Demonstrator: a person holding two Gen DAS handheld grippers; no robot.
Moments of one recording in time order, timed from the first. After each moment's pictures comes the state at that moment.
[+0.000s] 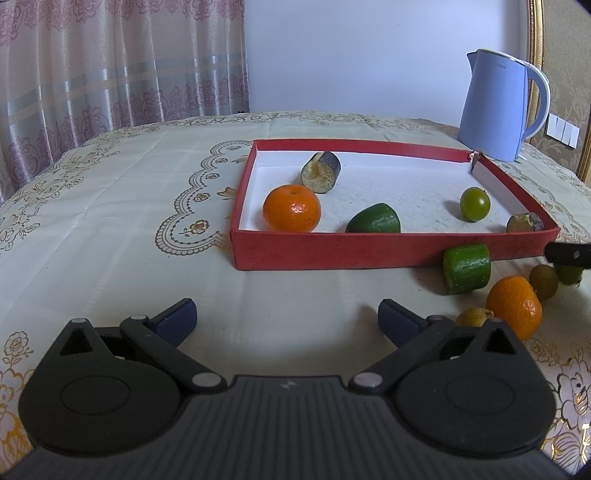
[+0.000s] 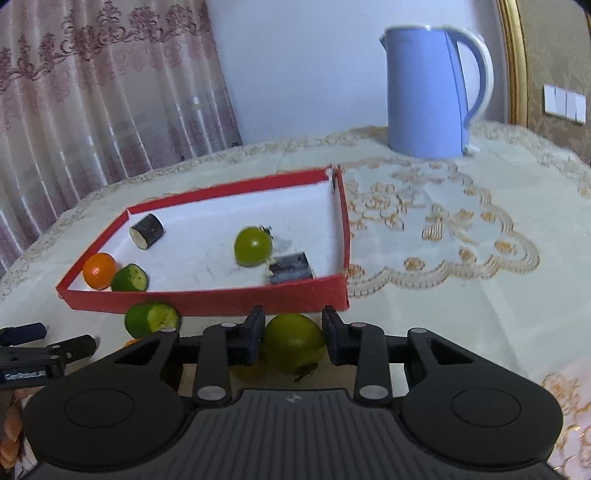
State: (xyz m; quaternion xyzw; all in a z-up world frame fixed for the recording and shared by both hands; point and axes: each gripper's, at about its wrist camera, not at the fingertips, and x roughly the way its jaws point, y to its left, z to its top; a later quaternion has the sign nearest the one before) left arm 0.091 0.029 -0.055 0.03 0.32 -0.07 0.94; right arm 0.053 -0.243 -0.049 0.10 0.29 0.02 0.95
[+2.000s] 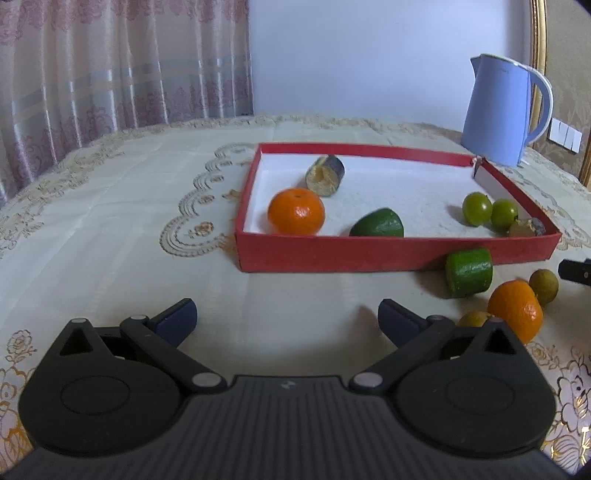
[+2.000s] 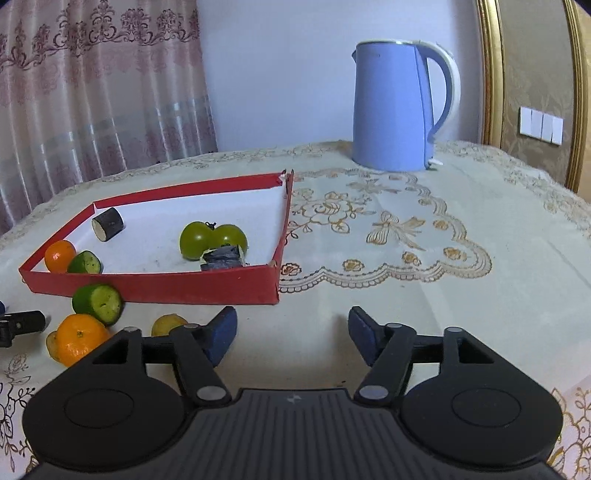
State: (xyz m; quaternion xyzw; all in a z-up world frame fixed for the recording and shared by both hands) left arm 0.087 0.034 -0.054 0.03 0.31 -0.07 0.95; right arm 0.043 -0.270 -0.070 0.08 0.28 -0.03 0.96
